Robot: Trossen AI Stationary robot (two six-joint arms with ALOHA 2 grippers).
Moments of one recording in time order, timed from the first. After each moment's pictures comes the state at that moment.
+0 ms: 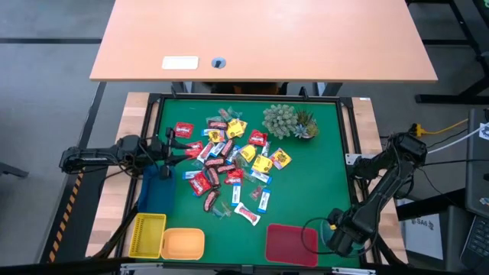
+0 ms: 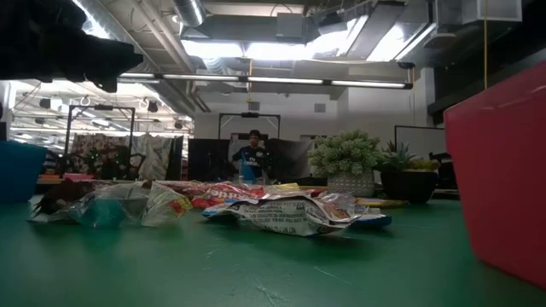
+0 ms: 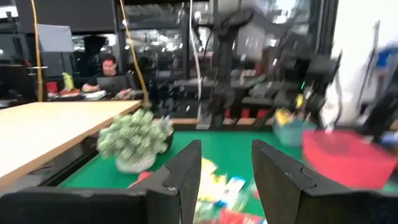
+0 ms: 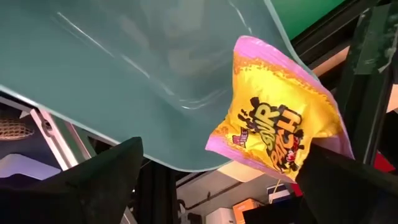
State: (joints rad) left arm 0.06 0.00 0.02 0.12 -0.01 -0.01; right arm 1.00 1.58 1.05 -1.07 -0.50 1.72
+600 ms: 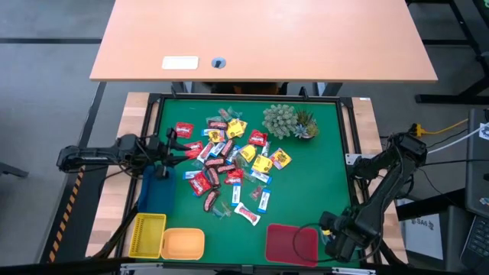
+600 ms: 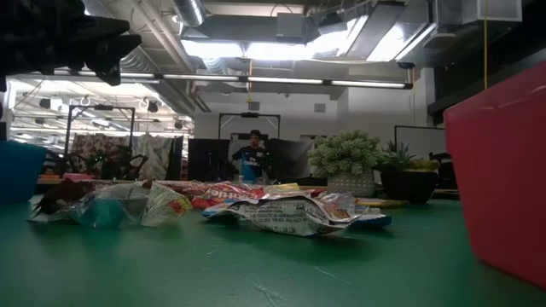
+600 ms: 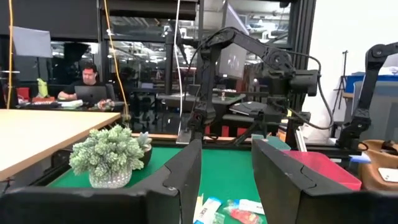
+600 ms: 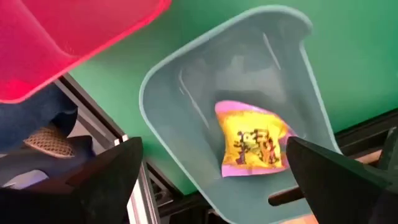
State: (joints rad) left arm 0.06 0.07 0.02 0.24 0.06 -0.08; right arm 1.00 1.58 1.15 -1.03 -0.19 1.56
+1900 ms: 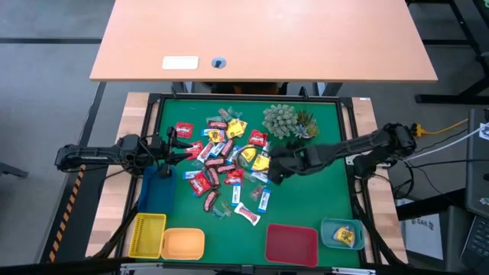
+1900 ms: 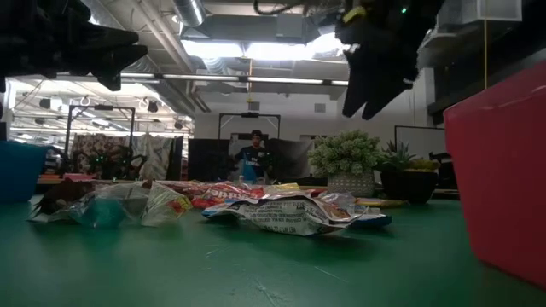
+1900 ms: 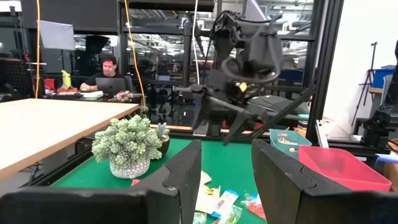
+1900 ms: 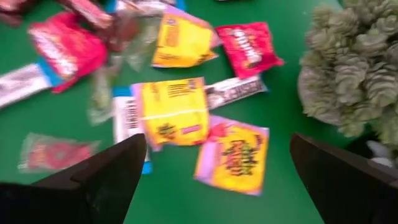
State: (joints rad) left arm 0.06 0.10 0.02 0.24 -0.02 -0.07; right arm 0.19 1.60 1.20 -0.83 0.46 0.64
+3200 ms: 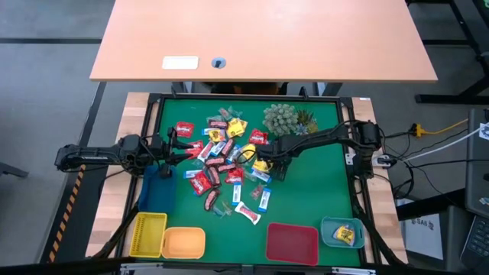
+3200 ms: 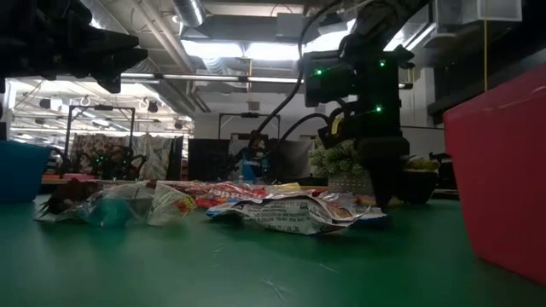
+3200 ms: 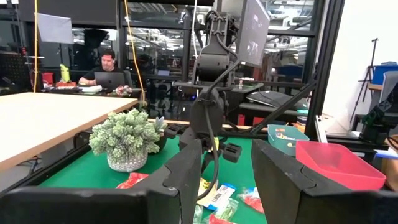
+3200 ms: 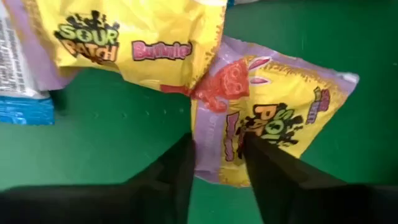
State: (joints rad) left arm 0.06 0.10 0.02 0.22 -0.01 -0.08; right arm -0.06 1.91 1.20 -0.91 0.12 0.25
